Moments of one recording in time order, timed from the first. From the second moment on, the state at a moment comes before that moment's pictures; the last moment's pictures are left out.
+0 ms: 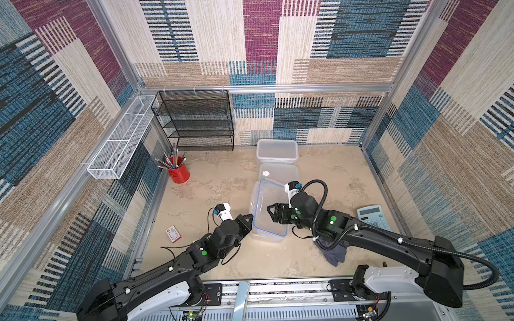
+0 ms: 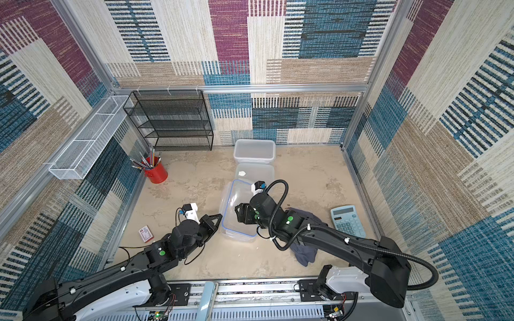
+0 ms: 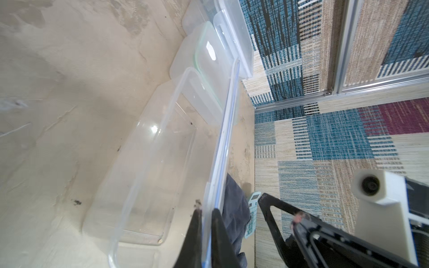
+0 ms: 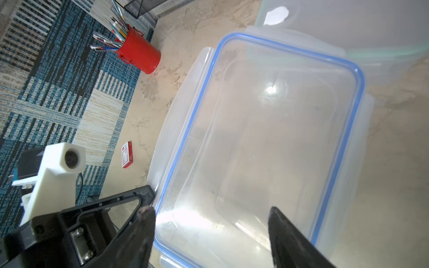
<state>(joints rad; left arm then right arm) -0.91 0.86 0.41 0.06 -0.32 -1.33 0.95 1.22 0.89 -0.27 0.14 0.81</state>
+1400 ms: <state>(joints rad) -0.86 1.00 1.07 -0.11 -0.10 -0.82 0.94 0.55 0.84 -0.54 0.41 0.90</state>
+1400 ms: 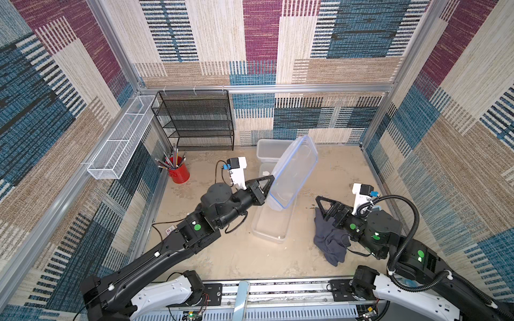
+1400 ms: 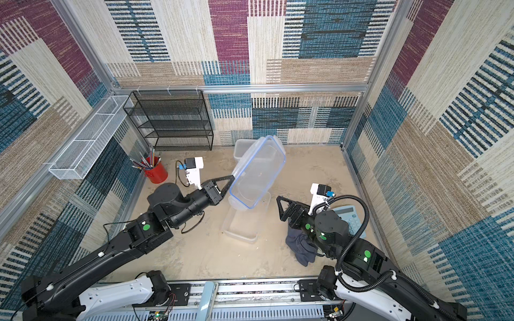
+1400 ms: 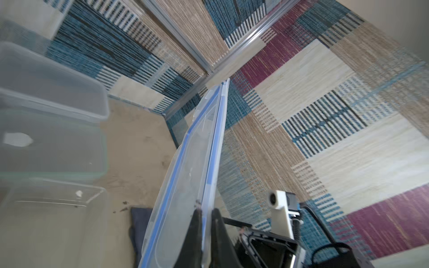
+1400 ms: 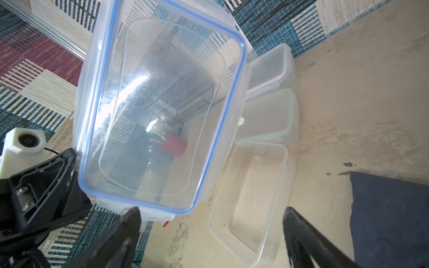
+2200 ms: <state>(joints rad) -0.38 1.21 1.23 -0.67 -0.49 -0.05 0.94 0.78 0.90 -0.42 0.44 0.80</state>
